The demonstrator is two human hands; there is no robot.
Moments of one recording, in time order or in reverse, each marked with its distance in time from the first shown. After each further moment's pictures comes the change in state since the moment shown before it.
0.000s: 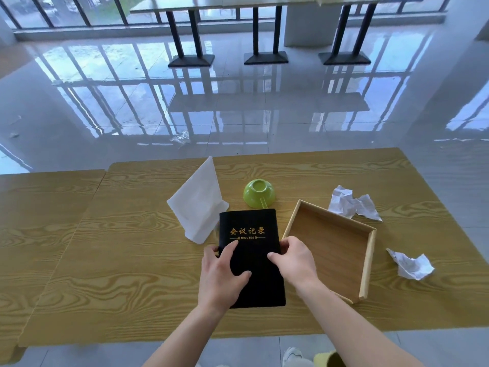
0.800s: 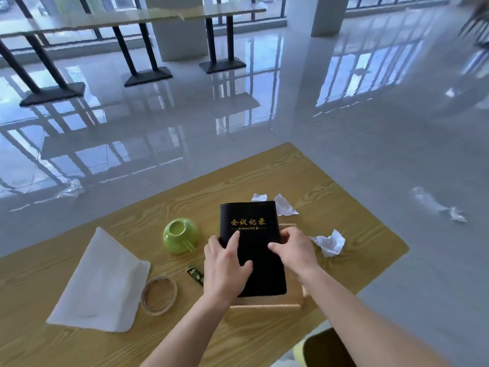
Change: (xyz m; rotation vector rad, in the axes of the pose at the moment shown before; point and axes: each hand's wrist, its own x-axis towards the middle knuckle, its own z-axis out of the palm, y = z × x) left_hand 0.089 0.143 0.076 0.160 -0.265 0.379; right_hand 0.034 0.045 -0.127 0.153 0.368 0.257
